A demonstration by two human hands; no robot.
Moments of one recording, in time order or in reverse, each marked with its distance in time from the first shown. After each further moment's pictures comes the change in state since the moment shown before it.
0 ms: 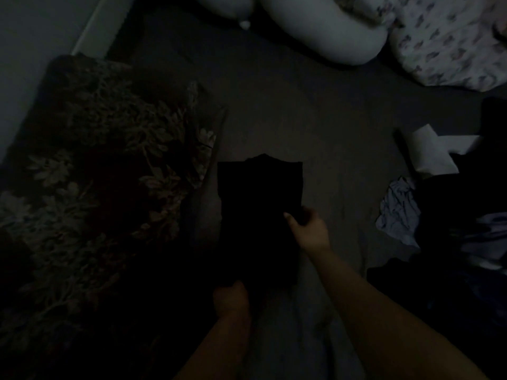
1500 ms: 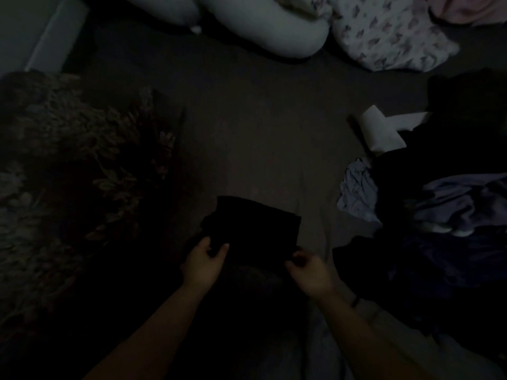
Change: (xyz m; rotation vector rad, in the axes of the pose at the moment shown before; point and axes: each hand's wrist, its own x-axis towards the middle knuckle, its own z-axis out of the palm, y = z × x) left_hand 0.008 0.030 0.012 0.616 -0.163 0.704; right_hand -0.062 0.107 -0.055 -0.150 -0.145 0.094
